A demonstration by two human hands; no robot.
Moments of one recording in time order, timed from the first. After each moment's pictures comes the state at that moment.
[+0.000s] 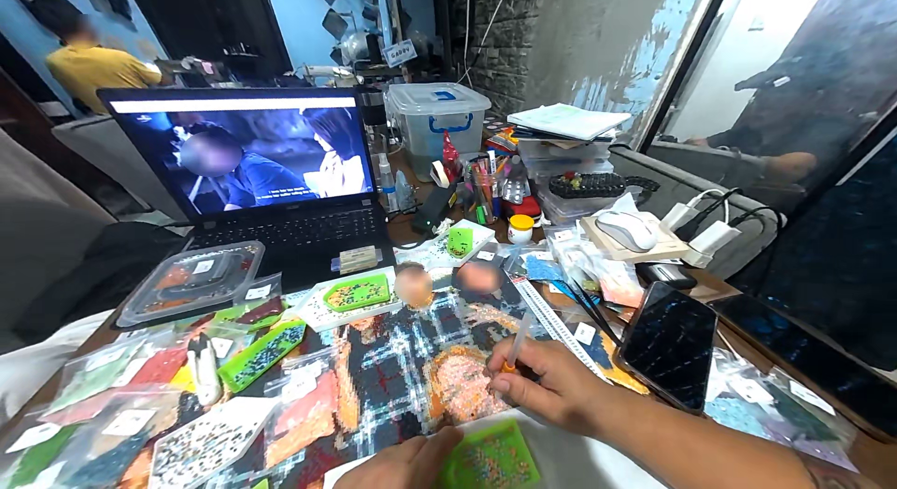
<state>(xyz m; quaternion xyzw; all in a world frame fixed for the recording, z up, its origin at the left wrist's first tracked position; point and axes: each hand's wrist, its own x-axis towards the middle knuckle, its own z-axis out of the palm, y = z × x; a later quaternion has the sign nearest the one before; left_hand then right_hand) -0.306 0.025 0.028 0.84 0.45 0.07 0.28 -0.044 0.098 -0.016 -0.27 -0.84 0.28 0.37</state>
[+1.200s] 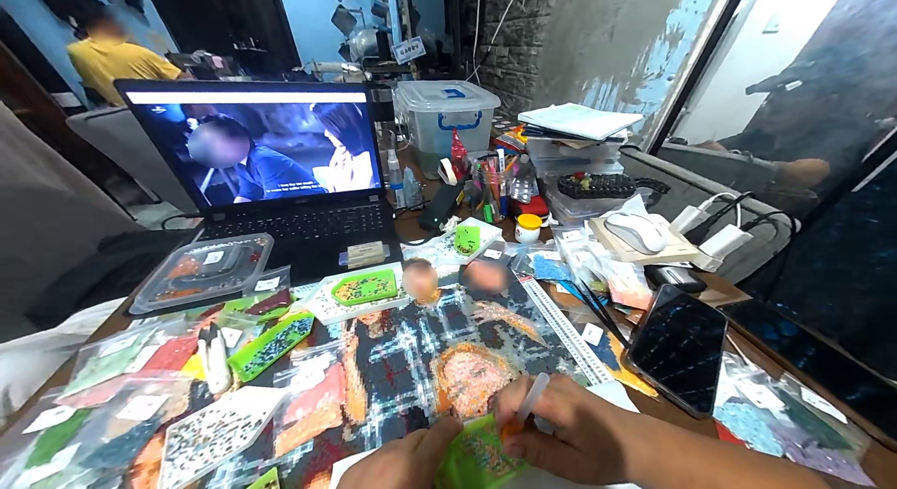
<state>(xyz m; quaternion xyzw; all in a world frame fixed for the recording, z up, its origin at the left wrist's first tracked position) -0.305 0.023 0.027 0.83 0.47 0.09 0.28 -0.052 0.075 -0.006 -0.14 -0.88 0.29 0.33</state>
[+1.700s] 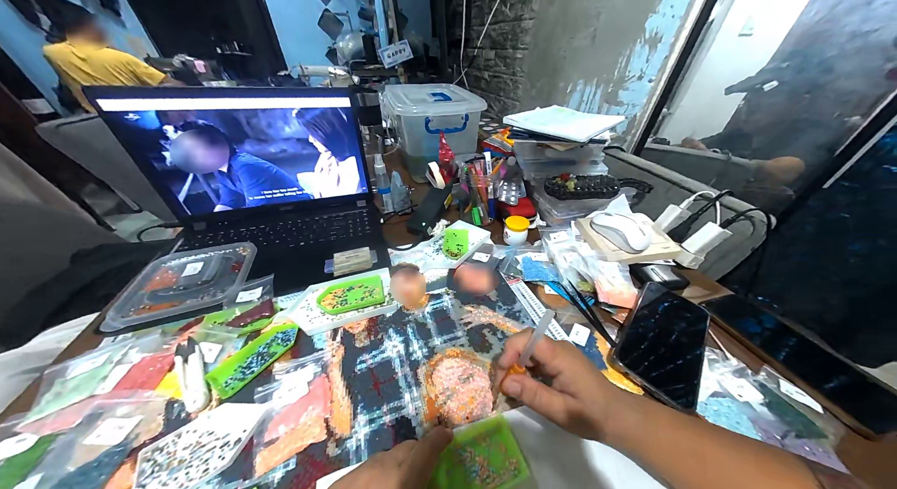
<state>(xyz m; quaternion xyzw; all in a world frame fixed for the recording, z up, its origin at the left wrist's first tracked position) -0.305 0.027 0.029 0.83 0.47 0.06 0.29 -0.038 0.088 -0.005 -0.27 -0.82 0.33 0.39</state>
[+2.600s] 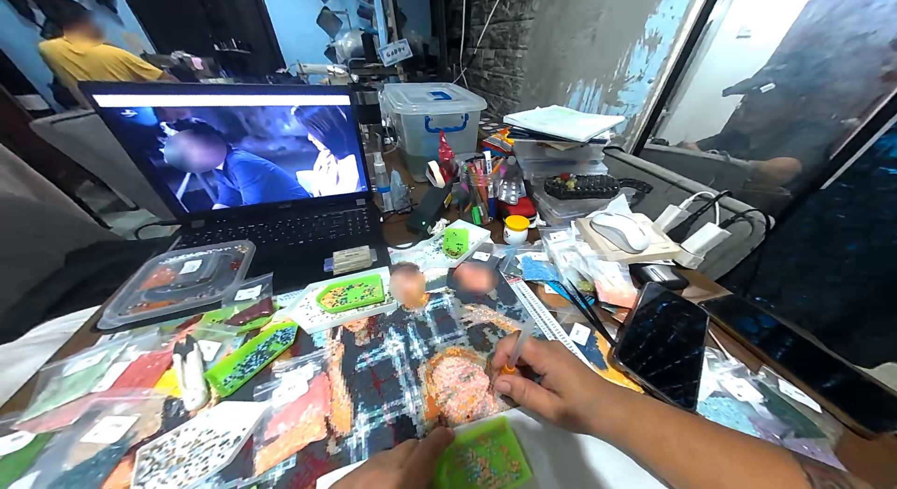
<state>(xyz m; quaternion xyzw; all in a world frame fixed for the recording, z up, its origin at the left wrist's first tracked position) -0.307 0.025 0.028 0.84 0.45 0.08 0.29 -0.038 0.096 -0.011 -0.29 -0.85 0.28 0.35</state>
